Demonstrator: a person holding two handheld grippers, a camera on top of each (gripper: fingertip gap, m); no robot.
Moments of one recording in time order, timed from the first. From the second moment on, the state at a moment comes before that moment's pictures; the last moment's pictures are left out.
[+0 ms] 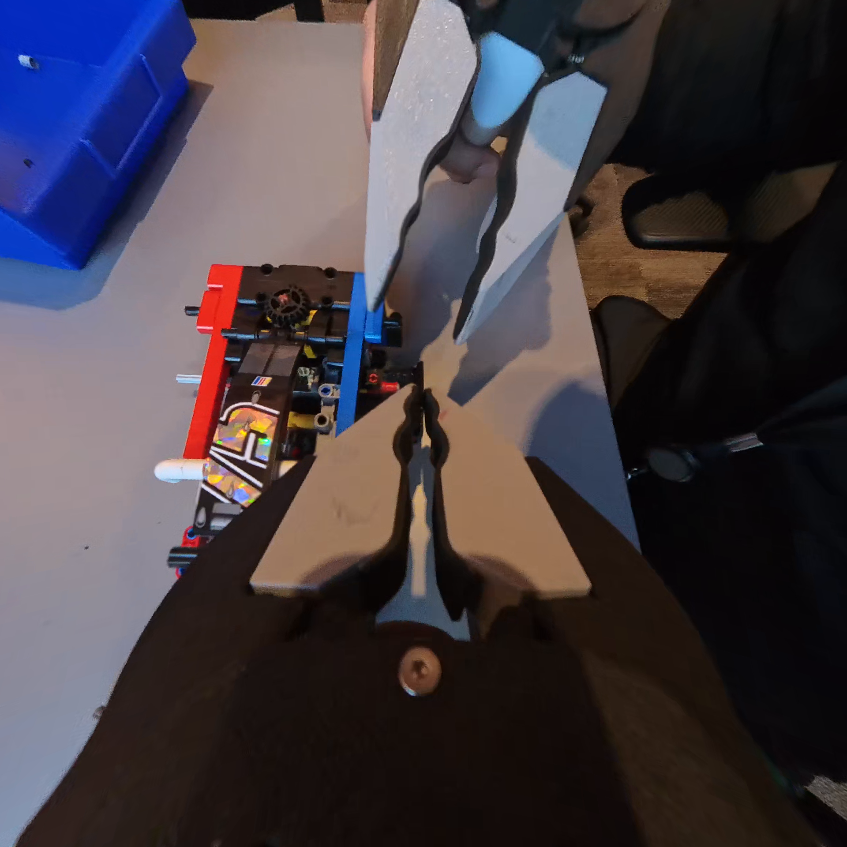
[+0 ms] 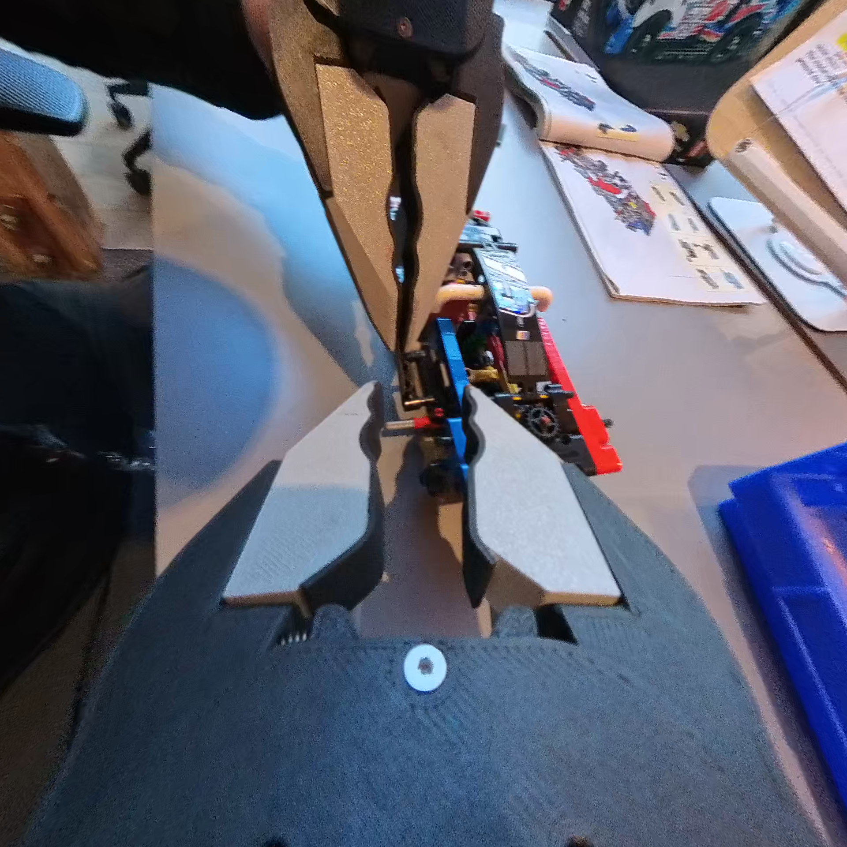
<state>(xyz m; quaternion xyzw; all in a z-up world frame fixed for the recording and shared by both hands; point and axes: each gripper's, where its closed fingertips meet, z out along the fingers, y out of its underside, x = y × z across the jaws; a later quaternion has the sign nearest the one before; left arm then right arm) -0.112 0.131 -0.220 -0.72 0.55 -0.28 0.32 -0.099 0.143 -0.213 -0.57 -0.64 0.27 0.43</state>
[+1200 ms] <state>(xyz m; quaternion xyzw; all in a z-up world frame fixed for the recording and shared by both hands) -0.109 0.142 -0.223 -0.69 0.55 -0.28 0.37 -0.122 0.184 -0.245 -0.55 -0.72 0.31 0.29</state>
